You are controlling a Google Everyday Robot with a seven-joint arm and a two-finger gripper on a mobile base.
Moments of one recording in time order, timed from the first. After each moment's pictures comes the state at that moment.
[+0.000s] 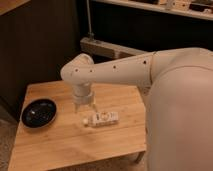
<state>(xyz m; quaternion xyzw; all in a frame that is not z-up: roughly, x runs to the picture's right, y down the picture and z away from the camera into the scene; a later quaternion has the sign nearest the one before) -0.102 0.096 0.704 -0.26 0.23 0.64 0.68</state>
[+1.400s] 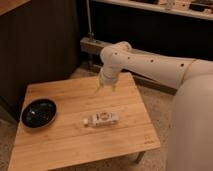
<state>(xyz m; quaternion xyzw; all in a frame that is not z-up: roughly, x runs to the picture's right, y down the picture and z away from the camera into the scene) -0.004 -0.006 0.763 -0.29 0.06 0.59 0.75</state>
